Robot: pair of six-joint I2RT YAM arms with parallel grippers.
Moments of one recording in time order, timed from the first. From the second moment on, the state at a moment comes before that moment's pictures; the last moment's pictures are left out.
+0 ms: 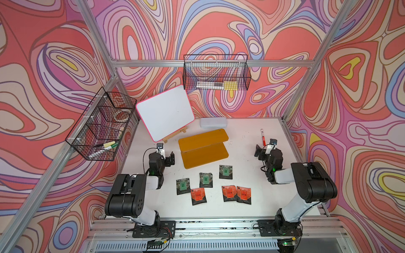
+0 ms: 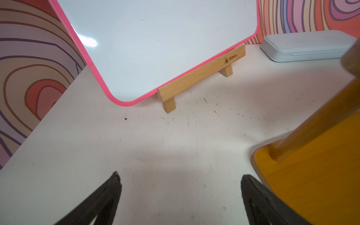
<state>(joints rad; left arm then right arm) -0.01 1.54 0.38 0.78 -0.04 0.03 0.01 1.70 0.45 0.97 0.16 0.05</state>
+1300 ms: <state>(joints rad) -0.01 0.87 0.39 0.31 -0.14 -0.21 0.01 1.34 0.67 0.39 0.13 0.18</state>
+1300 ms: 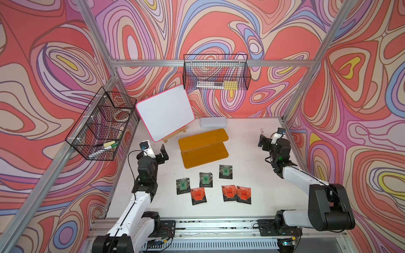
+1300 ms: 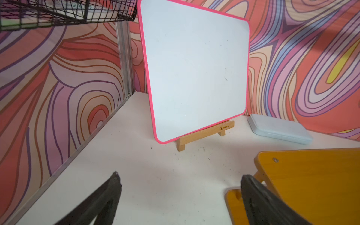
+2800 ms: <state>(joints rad) -0.56 0.98 0.43 -0.18 0.15 -0.70 0.37 1.38 0.71 -0.11 -0.49 0.61</state>
